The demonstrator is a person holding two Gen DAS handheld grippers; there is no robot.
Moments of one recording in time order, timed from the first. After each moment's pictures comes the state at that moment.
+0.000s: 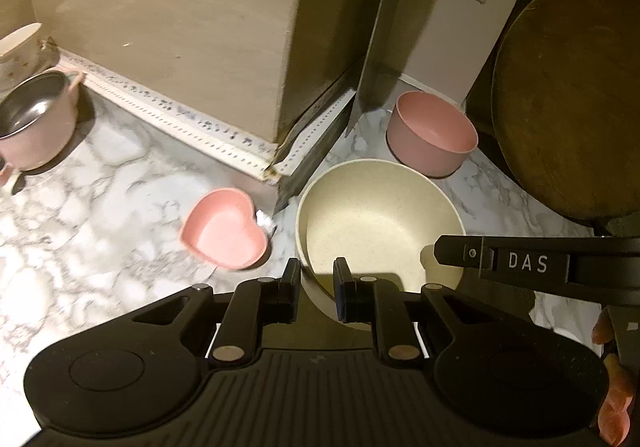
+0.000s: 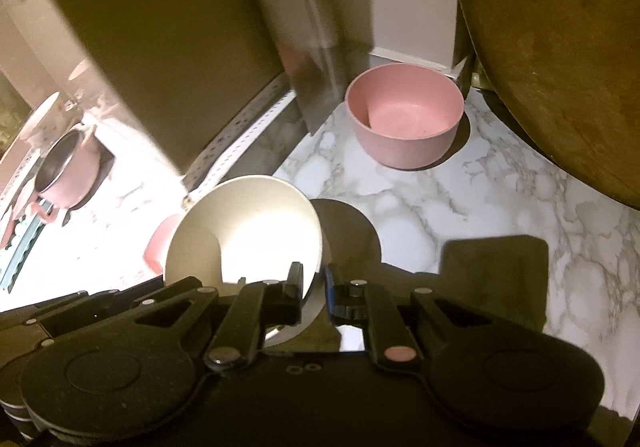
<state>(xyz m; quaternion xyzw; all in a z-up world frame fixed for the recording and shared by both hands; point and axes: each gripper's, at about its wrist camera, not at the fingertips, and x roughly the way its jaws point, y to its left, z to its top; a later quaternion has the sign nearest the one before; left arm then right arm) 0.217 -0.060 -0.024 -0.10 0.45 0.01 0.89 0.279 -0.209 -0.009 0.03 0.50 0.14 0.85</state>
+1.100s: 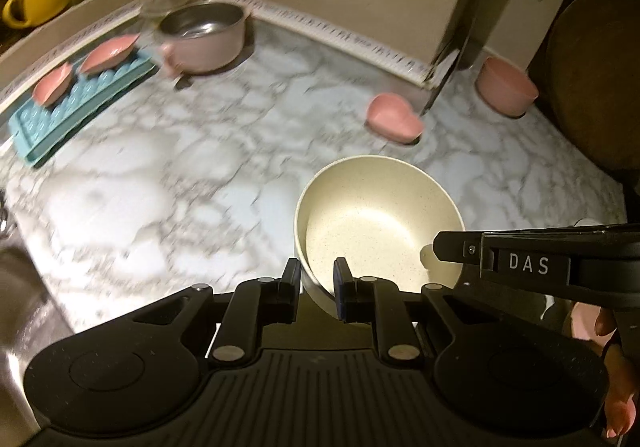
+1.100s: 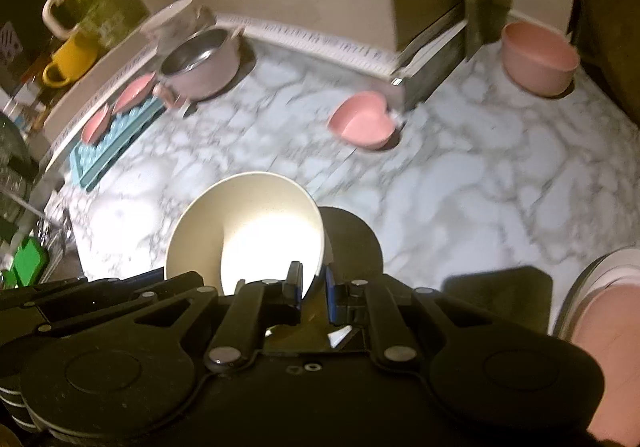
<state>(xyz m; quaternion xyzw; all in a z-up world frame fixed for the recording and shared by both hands) 0.048 0.049 -0.014 -0.10 0.48 0.08 0.87 0.142 -0.094 -0.003 0.01 0.52 0.23 0.82</state>
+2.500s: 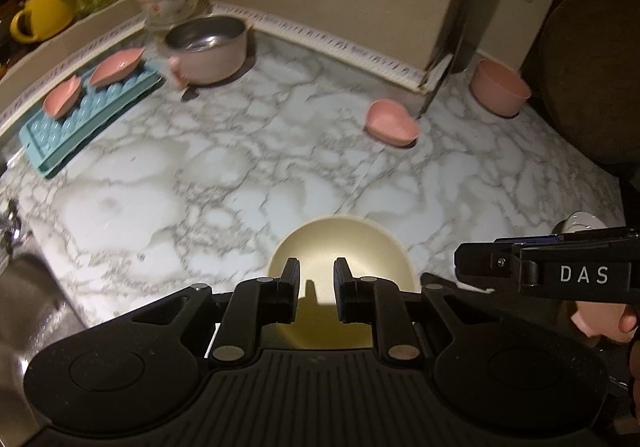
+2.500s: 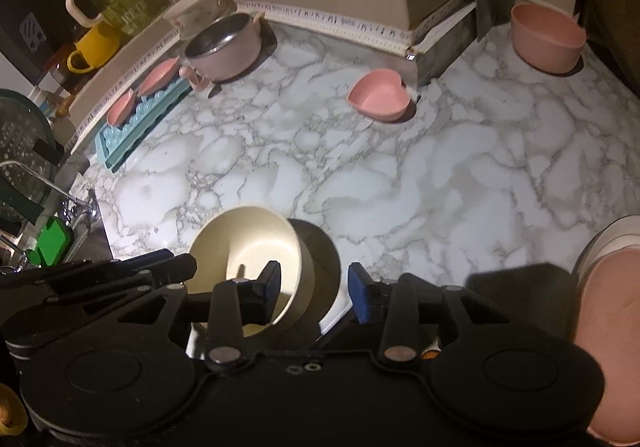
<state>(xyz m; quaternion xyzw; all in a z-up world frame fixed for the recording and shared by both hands) 0.044 0.043 0.007 -0.08 0.47 0.07 0.88 0.122 -0.107 0.010 0.02 0.53 0.25 0.81</state>
